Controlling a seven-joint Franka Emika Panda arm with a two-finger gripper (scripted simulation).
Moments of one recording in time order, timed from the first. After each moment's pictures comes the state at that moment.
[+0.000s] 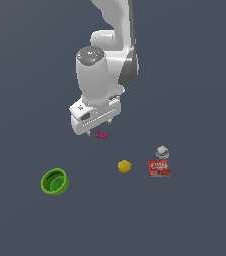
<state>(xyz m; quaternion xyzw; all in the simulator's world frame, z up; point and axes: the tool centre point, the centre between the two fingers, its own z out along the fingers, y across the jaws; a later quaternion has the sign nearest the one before) -0.035 -0.057 0.184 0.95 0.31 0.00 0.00</state>
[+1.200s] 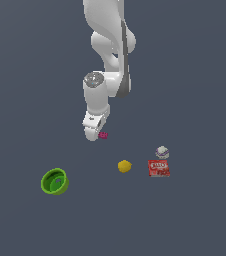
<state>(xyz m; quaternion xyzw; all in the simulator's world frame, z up) -0.101 -0.065 0.082 0.82 0.57 0.00 0.00</state>
